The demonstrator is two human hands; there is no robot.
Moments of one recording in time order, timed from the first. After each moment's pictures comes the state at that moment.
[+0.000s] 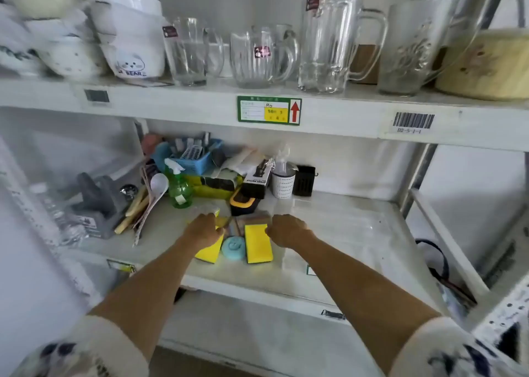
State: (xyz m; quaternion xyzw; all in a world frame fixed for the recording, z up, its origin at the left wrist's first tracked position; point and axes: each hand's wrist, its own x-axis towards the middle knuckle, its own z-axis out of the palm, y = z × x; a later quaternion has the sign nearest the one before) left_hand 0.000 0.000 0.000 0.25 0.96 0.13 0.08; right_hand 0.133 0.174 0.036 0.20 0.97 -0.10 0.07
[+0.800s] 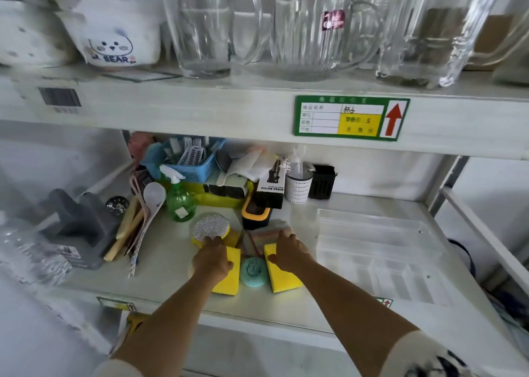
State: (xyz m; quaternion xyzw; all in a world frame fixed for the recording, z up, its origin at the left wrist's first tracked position) left_hand -0.068 0.010 -0.061 0.20 0.97 0.08 0.11; right_hand 0.028 0.166 -0.044 0.31 0.93 -0.21 0.06
